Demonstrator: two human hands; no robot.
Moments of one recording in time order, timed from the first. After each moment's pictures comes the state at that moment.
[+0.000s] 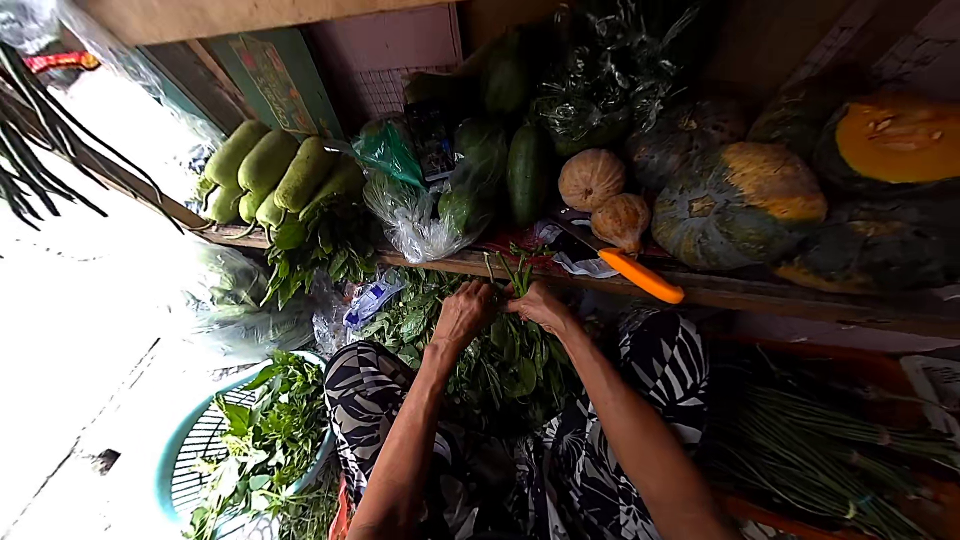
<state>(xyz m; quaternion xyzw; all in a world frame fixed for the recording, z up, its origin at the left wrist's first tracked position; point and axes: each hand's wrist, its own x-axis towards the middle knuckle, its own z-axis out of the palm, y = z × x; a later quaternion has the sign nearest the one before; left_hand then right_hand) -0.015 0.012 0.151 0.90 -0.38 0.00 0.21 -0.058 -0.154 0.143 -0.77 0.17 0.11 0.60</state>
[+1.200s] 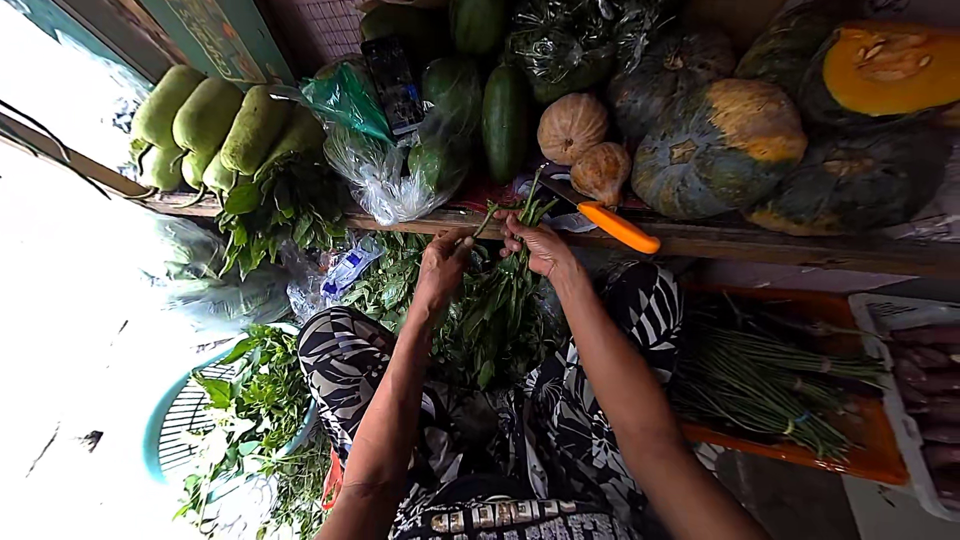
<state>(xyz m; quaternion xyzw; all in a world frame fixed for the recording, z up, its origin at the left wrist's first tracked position) -0.034 0.011 0.167 0.80 -0.17 -0.14 0.55 -0.059 -0.184 0.141 -0.50 0.12 -0.01 0.86</state>
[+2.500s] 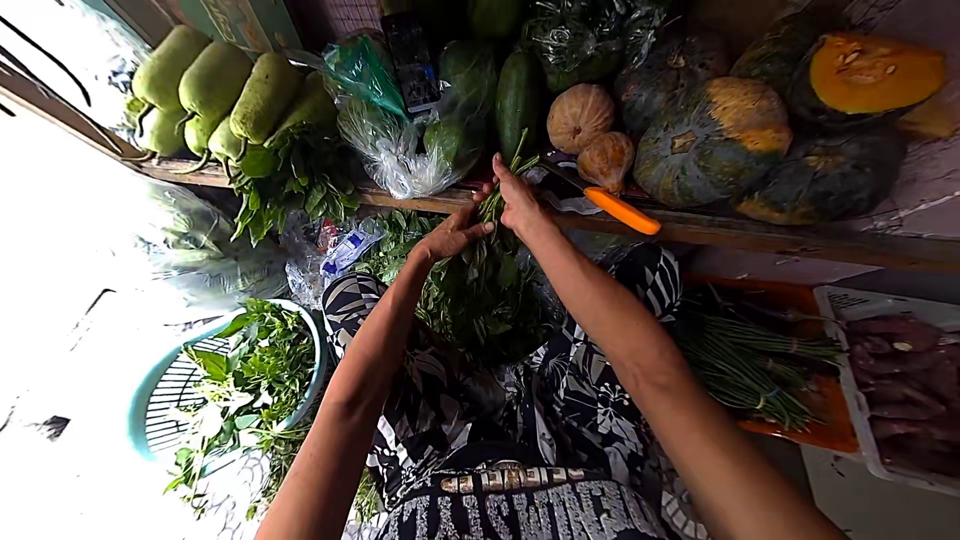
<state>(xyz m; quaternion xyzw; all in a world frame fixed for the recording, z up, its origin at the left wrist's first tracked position) 0.036 0.017 0.141 0.72 -0.41 -0.28 0.48 -0.006 -0.126 0.187 -0.50 0.31 -0.09 0.81</state>
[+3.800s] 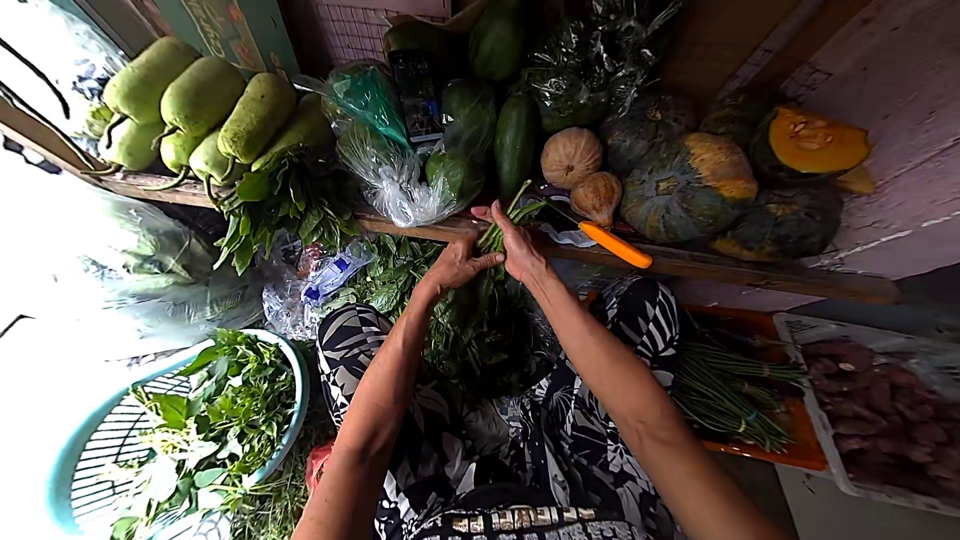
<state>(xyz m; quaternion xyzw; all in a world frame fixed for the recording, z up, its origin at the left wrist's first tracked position) 0.033 0.019 0.145 0.79 -0.35 -0.22 0.46 -0.023 -0.119 0.163 -0.66 0.14 -0.10 0.73</state>
